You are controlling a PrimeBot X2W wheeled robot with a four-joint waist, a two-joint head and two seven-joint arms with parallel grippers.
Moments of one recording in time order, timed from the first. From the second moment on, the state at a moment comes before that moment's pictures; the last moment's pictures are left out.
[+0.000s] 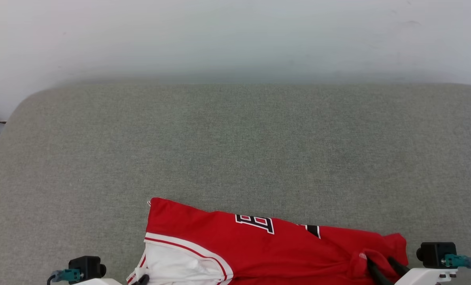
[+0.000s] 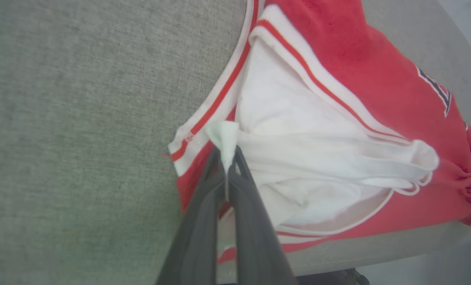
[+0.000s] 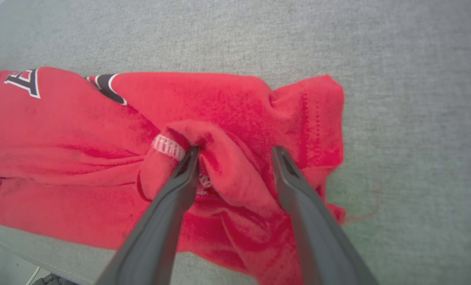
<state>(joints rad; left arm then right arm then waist) 0.03 0.52 -0.50 0.18 -1.08 0.15 0.13 0.08 -0.19 0.04 0.22 0.43 0.13 0.30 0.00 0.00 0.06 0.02</state>
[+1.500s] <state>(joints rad) -0.05 0.42 -0.32 -0.17 -0.57 0.26 -0.26 0.11 -0.23 -0.10 0.10 0.50 0.13 0.68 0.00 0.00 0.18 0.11</state>
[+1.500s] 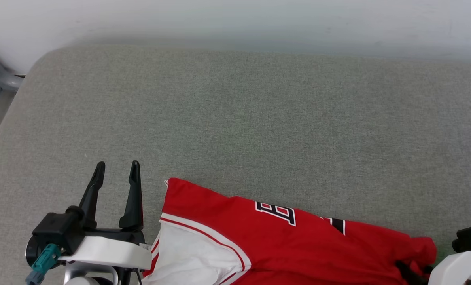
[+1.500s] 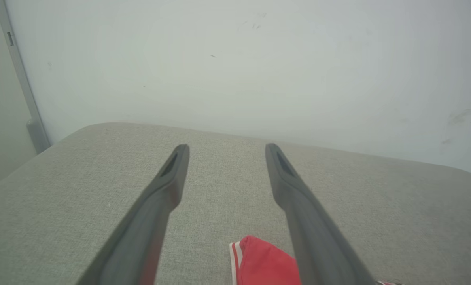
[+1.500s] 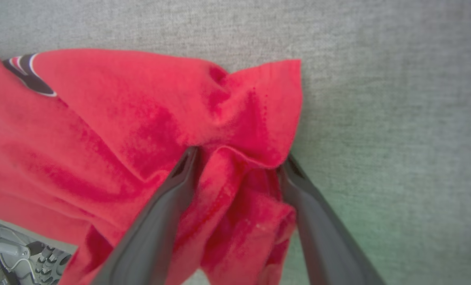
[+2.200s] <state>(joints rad) 0.02 0.43 -0.31 -0.13 -0.51 0.26 -0.26 0.05 -0.27 -0.13 0.04 0.51 0.13 0.70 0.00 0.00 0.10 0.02</state>
